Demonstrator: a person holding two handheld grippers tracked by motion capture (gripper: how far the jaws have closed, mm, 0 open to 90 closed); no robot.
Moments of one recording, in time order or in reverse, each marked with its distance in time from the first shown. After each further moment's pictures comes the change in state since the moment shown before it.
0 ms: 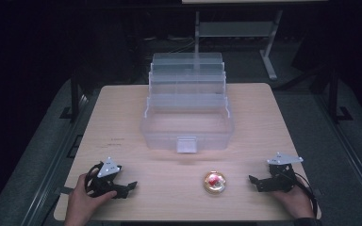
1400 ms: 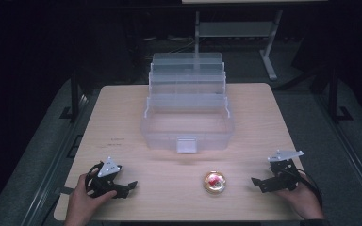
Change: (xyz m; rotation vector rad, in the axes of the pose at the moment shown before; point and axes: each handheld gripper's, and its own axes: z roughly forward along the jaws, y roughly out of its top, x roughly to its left) left arm 0.000 0.000 0.000 -0.001 0.003 -0.003; right arm 0.004 0.020 -0.021 0.123 0.041 -0.021
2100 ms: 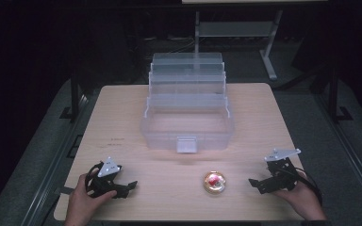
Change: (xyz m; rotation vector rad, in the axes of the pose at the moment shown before) left arm 0.000 0.000 0.000 0.000 0.000 0.000; right arm 0.013 0.013 -0.010 0.013 0.038 -0.043
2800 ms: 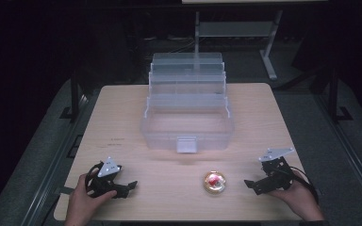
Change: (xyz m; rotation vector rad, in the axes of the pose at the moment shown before) left arm 0.000 0.000 0.000 -0.002 0.000 -0.002; right arm 0.011 0.011 0.002 0.014 0.029 -0.044
